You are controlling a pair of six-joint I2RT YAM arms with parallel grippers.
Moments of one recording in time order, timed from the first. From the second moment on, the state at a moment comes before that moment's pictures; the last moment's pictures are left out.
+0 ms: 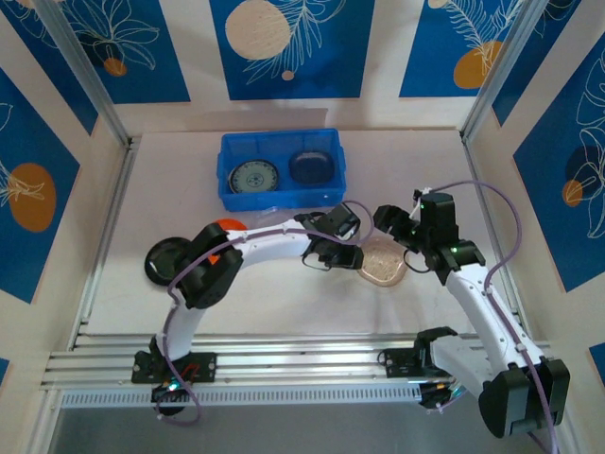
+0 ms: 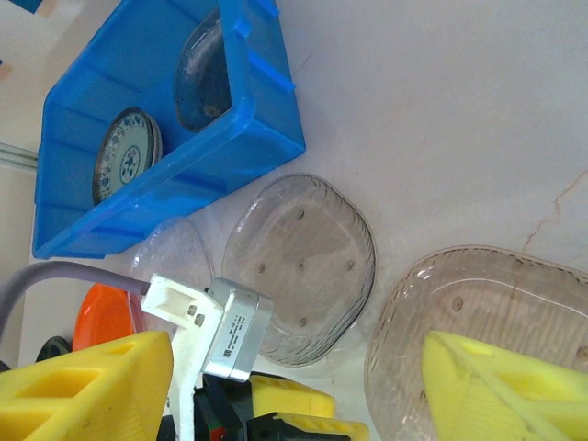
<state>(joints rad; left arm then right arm) -0.98 2.10 1.57 -0.52 0.24 -0.71 0.16 0.94 0.75 -0.49 -0.21 0.68</state>
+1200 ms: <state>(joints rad) -0.98 2.27 1.73 -0.58 0.28 -0.76 0.00 0.84 0.68 -0.44 -0.29 0.70</state>
